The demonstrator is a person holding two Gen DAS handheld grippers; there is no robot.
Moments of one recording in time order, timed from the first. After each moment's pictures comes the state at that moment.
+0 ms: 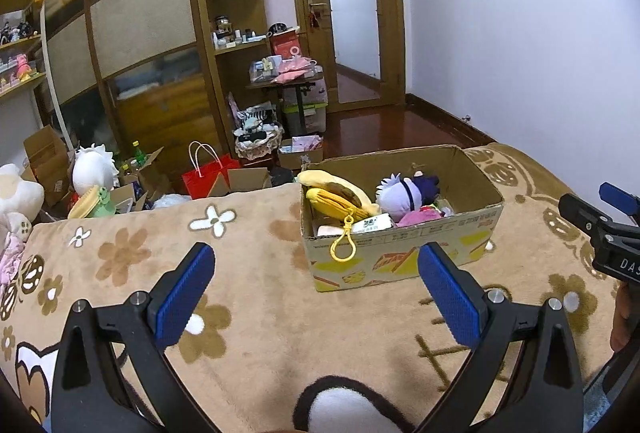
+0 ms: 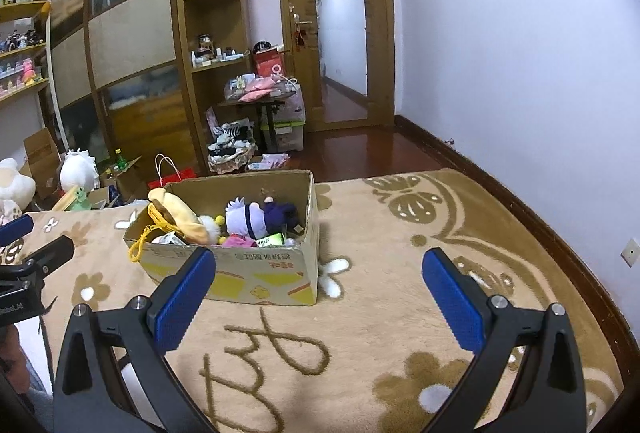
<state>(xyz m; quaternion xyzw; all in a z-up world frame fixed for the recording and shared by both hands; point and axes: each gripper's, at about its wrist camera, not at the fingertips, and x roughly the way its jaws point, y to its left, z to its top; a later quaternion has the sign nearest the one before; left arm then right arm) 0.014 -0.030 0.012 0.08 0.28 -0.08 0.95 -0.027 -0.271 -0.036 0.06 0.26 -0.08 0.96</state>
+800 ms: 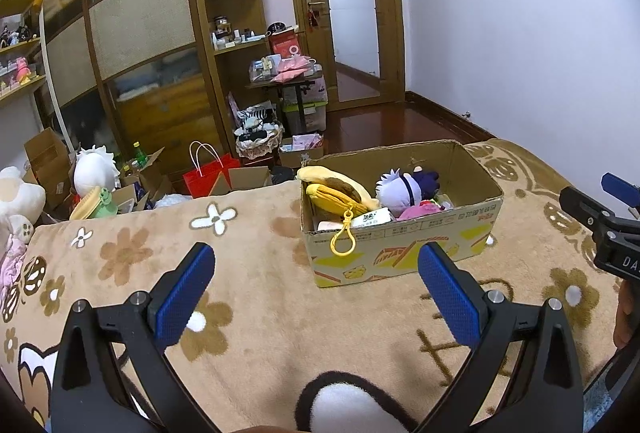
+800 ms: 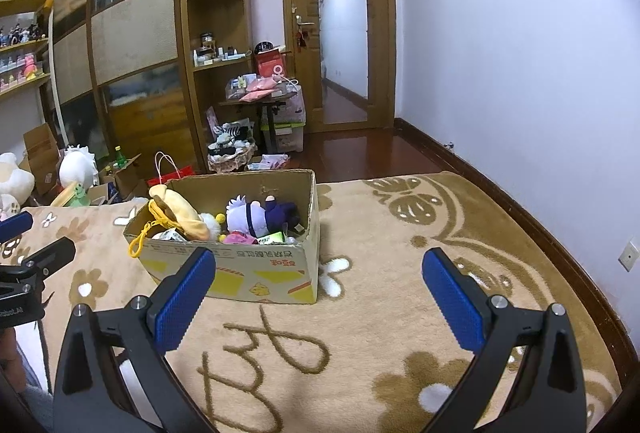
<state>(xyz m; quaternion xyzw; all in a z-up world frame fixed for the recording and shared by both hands) 0.010 -0.036 0.009 0.09 0.29 -0.08 0.95 -0.029 -0.268 -0.037 0.05 0.25 -0.08 0.96</state>
